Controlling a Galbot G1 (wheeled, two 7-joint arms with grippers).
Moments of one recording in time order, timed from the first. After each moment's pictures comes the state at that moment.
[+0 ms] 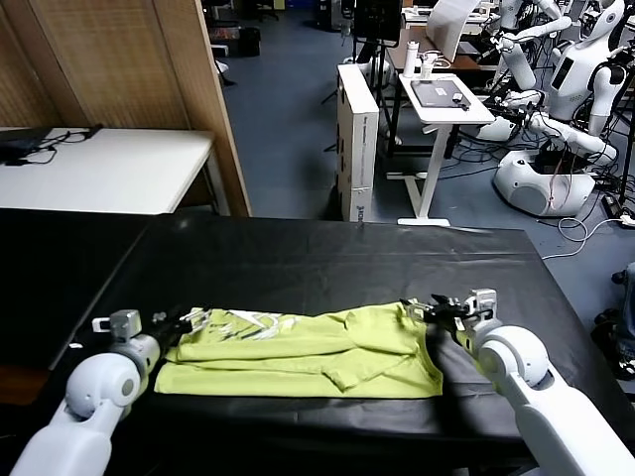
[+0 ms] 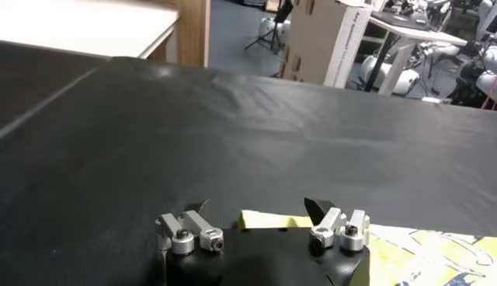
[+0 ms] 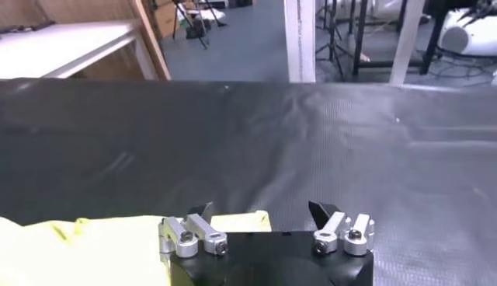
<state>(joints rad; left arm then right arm) 1.21 -1.00 -0.54 -1.82 -0.76 0.61 -0.09 -0.99 0.95 0.28 1.77 0.83 -0.65 0.13</state>
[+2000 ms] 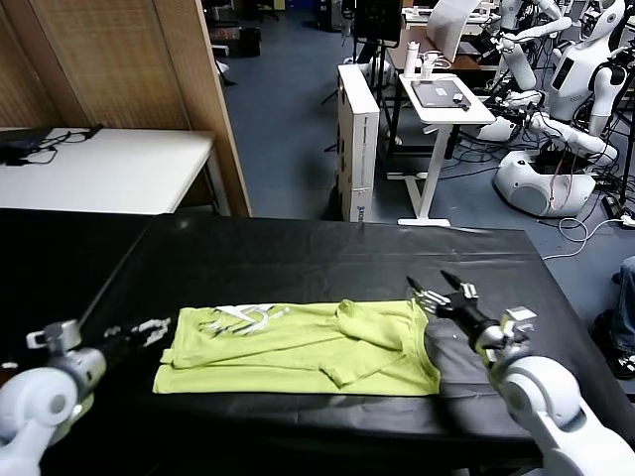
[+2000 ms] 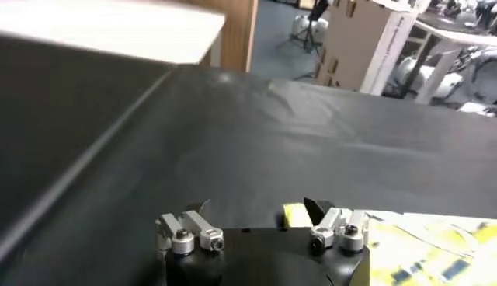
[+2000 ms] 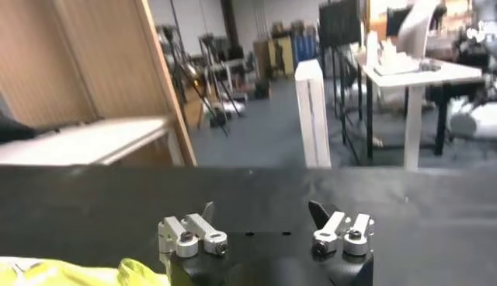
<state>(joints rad) 1.38 -0.86 -0.73 -1.92 -1.00 0.64 -0.16 -1.39 0.88 0.59 2.04 0.80 -0.20 -0.02</state>
